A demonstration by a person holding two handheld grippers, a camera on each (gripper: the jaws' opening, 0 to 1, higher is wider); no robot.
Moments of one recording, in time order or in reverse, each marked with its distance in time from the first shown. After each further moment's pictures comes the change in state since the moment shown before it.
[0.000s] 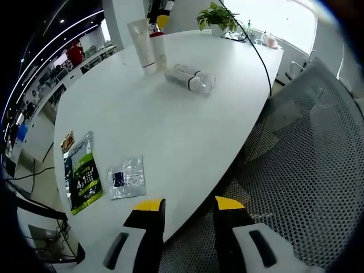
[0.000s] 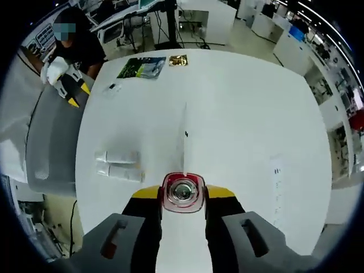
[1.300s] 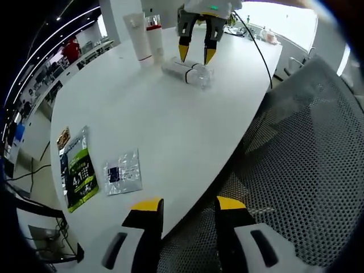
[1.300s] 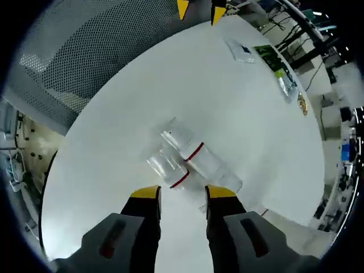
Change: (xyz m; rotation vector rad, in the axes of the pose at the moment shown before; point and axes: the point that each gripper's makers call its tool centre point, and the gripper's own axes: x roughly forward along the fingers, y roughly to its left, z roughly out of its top) left arm 0.003 -0.003 -0.008 0.003 0.054 -0.021; right arm 0.115 0.150 -0.036 -0.883 0.215 0.036
